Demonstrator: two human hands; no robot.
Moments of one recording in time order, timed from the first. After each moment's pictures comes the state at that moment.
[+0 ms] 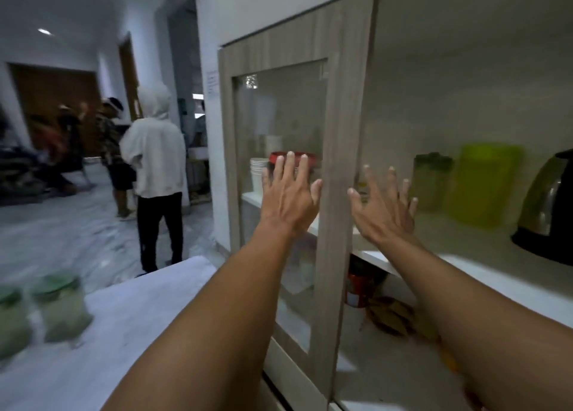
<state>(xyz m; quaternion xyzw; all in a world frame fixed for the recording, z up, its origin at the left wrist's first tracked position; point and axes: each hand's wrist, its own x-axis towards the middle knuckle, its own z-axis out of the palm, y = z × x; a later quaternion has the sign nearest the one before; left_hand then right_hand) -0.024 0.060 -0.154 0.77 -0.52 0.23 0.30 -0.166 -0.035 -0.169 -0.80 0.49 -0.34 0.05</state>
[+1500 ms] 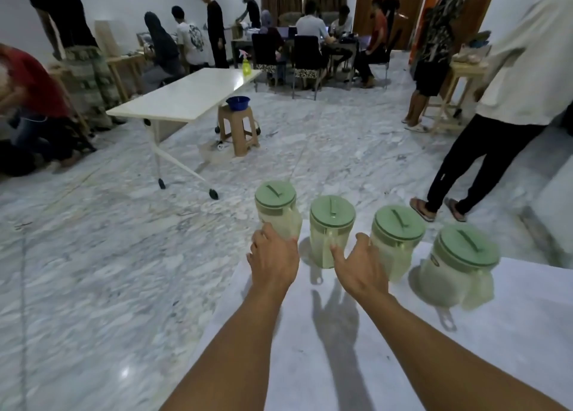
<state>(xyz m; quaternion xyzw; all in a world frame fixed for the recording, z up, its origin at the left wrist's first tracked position) 0.529 0.622 -0.416 0.93 0.17 0.04 0.33 0.527 0.476 -0.429 -0.93 0.15 0.01 0.33</state>
